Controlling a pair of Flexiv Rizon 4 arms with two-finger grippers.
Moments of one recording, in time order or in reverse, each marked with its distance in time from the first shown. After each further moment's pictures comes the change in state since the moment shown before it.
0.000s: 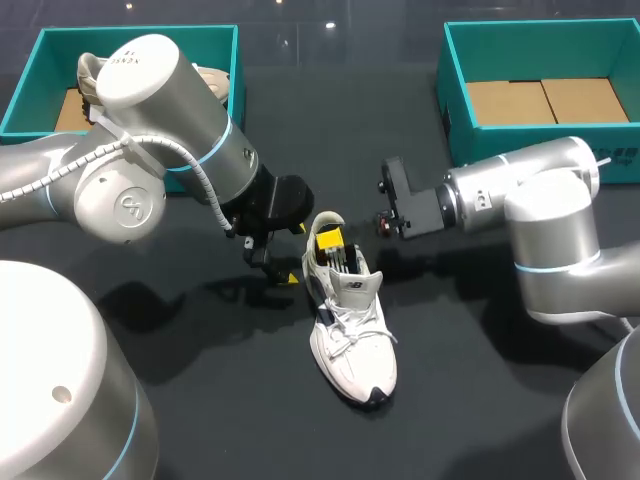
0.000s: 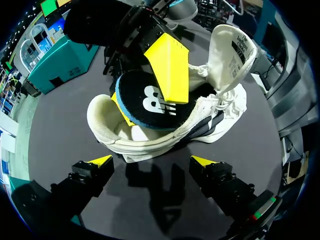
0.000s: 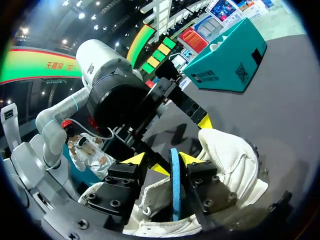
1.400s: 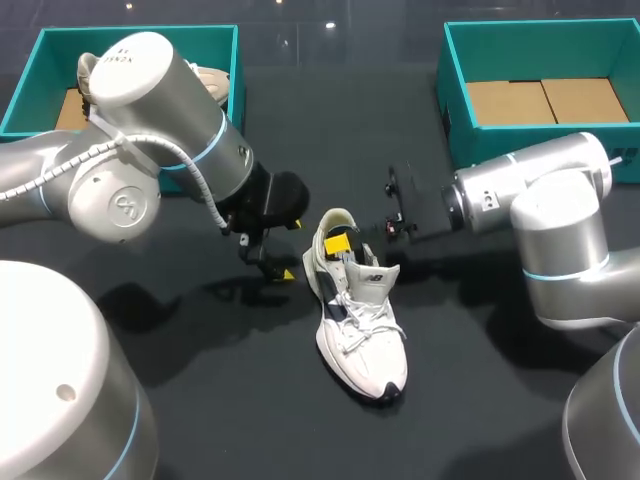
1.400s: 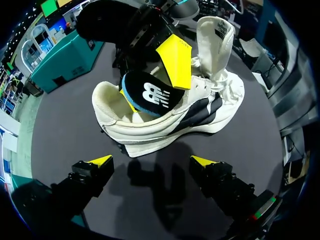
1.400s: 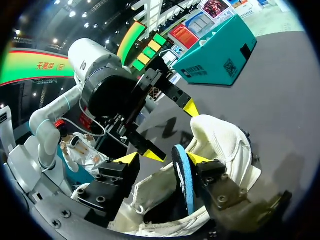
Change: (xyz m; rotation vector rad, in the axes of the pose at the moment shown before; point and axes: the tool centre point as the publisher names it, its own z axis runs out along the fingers) left arm -0.004 0.005 -0.008 -0.009 -0.024 -0.003; right arm -0.008 -0.011 -0.011 0.034 -0.083 0.026
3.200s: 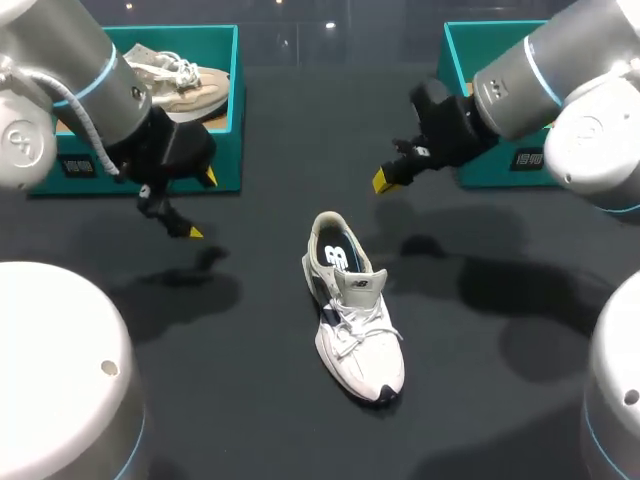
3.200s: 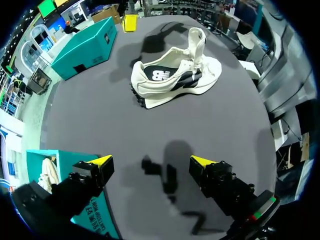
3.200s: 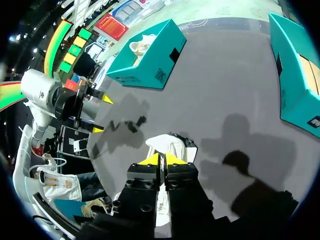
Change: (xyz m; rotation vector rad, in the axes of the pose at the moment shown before) left arm -0.020 0.090 -0.115 -0.060 -0.002 0.065; right arm 0.001 0.061 -0.091 0.154 -0.608 0.332
